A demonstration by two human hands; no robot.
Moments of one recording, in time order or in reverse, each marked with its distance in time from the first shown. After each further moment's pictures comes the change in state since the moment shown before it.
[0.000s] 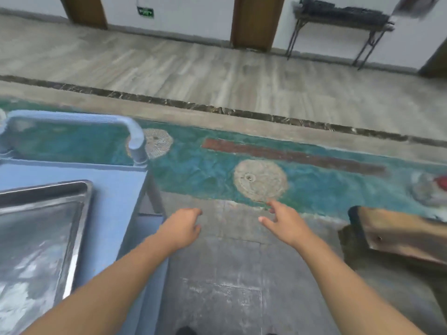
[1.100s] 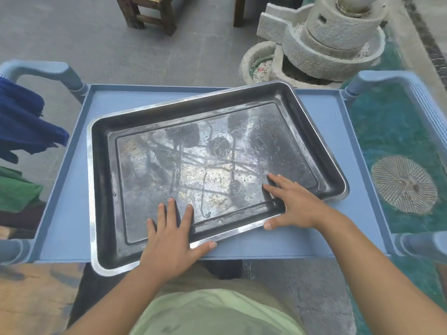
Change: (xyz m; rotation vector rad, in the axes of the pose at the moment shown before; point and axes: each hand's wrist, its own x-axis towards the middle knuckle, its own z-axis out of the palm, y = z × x) left_hand -0.232 -0.109 0.100 -0.437 0.364 -1.558; right_hand 0.122 -0.446 0.236 -0.727 -0.990 -1.524
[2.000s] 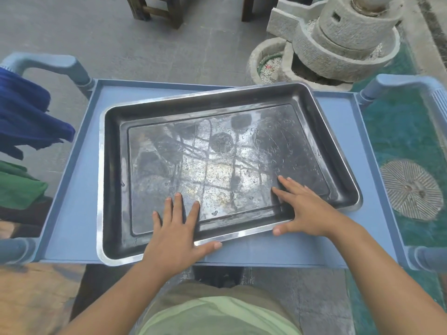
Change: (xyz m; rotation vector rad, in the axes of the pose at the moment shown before) left_hand 0.015 -0.009 -0.013 0.018 -0.024 0.045; right_hand 0.006 -0.006 -0.005 -0.060 -0.033 0.011
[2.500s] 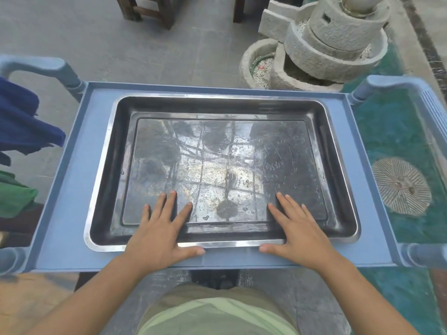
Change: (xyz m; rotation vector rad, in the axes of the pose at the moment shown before) left_hand 0.013 -0.034 -0.012 0.093 -0.023 0.147; right_hand -0.033 -0.026 0.048 -0.112 0.136 0.113
